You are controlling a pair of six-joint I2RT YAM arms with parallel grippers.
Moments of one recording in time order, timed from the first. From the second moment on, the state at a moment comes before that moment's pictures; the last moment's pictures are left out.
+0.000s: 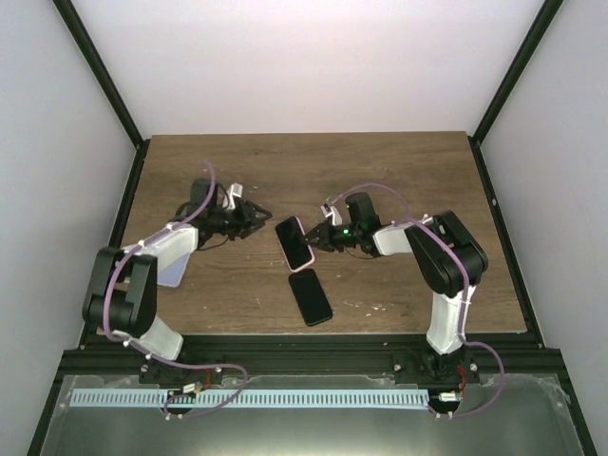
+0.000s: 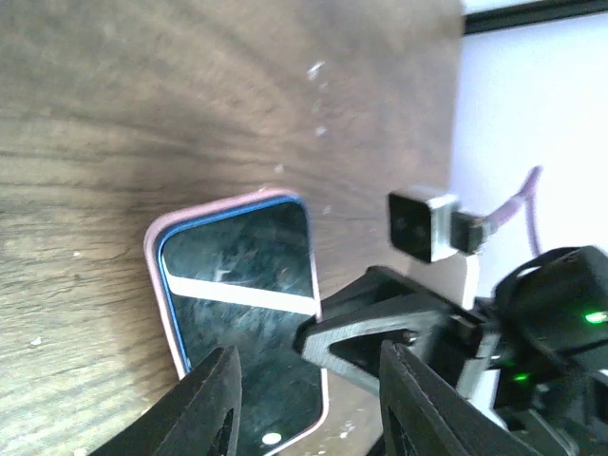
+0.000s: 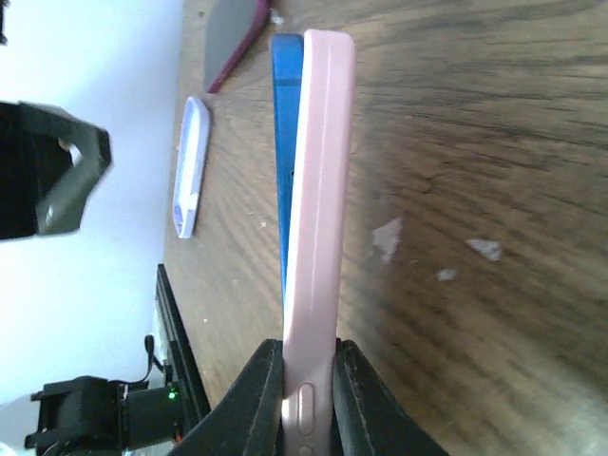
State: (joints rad) left arm -0.24 1.61 0.85 -0.02 0.73 -0.85; right arm 0.48 1.94 0.91 0.35 -0.84 0.75
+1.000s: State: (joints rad) left arm -0.19 1.24 0.70 0.43 1.11 -1.13; right arm 0.48 1.43 0.73 0.65 -1.05 1.01
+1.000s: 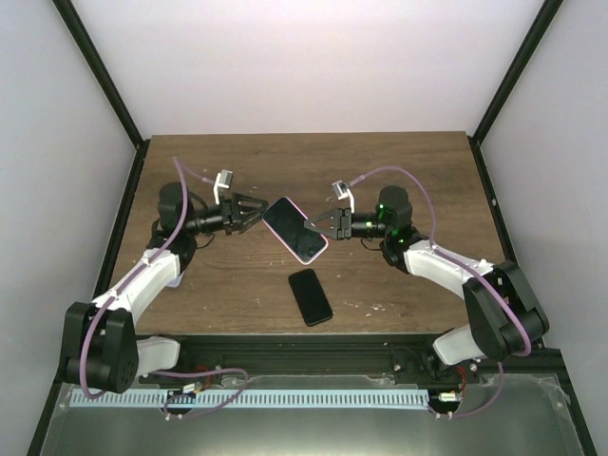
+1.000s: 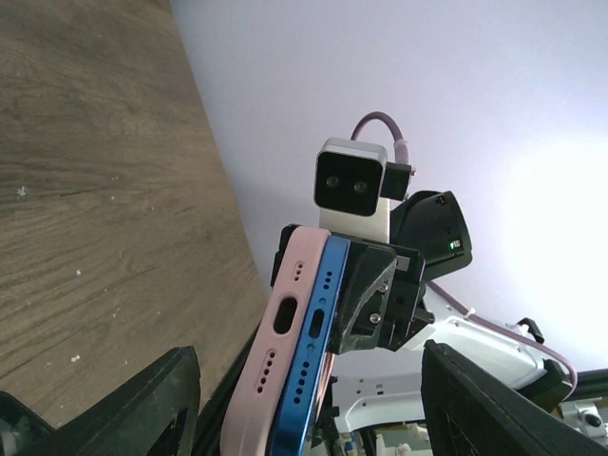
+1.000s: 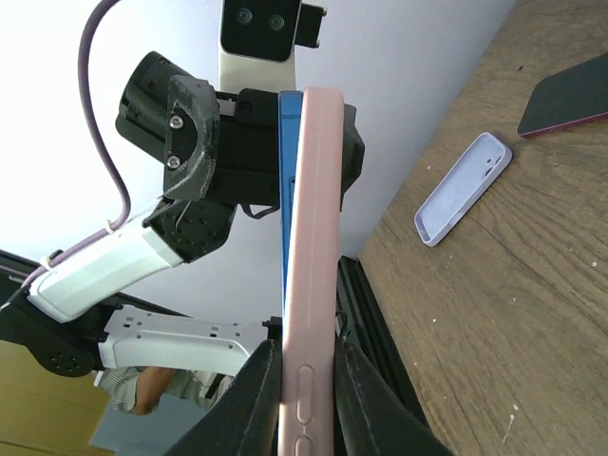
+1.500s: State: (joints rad) left arm -0.20 1.25 0.61 0.63 1.08 -1.32; right arm 0.48 1.44 0.69 0.85 -1.04 1.21
